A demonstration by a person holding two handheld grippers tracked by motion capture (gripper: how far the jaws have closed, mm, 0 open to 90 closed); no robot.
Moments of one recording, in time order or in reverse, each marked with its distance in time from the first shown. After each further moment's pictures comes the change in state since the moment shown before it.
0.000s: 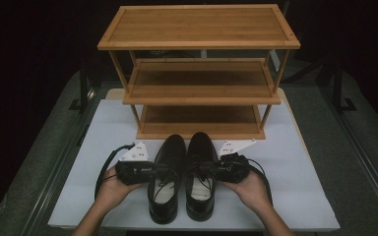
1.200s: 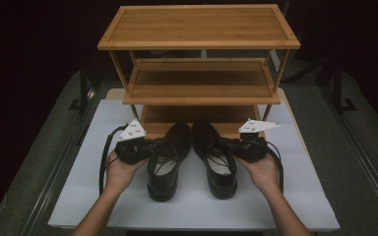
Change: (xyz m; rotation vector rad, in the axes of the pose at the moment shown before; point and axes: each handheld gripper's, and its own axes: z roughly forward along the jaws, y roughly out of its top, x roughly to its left) left arm 0.030 0.036 -0.003 -0.156 0.215 -0.103; right arm -0.046 0.019 -0.037 -0.133 -0.180 0.063
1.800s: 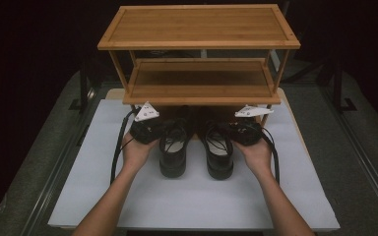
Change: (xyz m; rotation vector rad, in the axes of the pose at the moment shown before) left arm 0.031 0.020 0.054 -0.027 0.081 -0.007; right arm -0.034 0.017 0.031 -0.018 -0.104 0.025
